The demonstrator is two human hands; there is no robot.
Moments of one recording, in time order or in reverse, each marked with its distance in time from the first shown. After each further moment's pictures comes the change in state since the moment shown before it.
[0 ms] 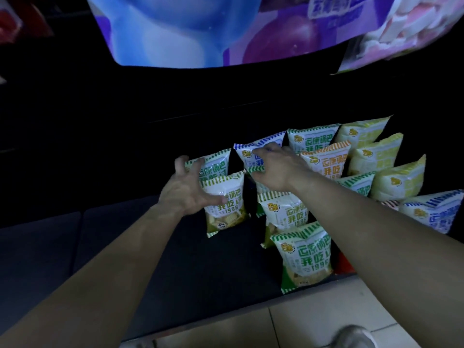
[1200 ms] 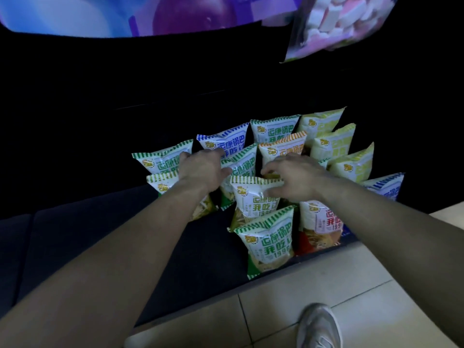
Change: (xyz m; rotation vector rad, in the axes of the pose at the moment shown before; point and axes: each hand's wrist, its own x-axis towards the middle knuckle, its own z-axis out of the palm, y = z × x) left_hand 0.025 0.106 0.046 0.310 0.155 0.266; right_hand -0.077 0.091 -0.022 -0.130 -0.142 -0.098
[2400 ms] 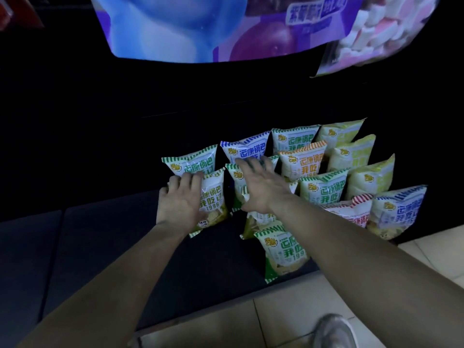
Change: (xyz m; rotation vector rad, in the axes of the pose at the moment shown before) left_hand -0.083 -0.079 0.021 0.215 0.082 -0.073; right_hand 0.057 -0.099 0.036 0.060 0.118 0.065
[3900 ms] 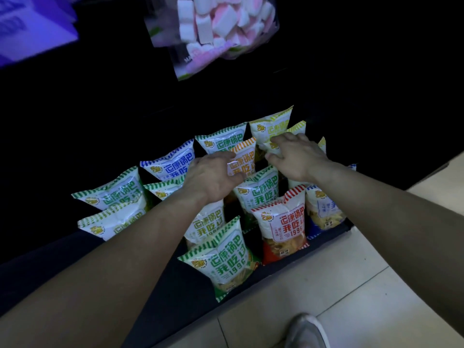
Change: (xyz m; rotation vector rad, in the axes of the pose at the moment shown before) left_hand 0.105 0.203 -0.056 -0.358 -0.067 0.259; right_hand -0.048 0.230 -0.045 0.058 0.170 0.271
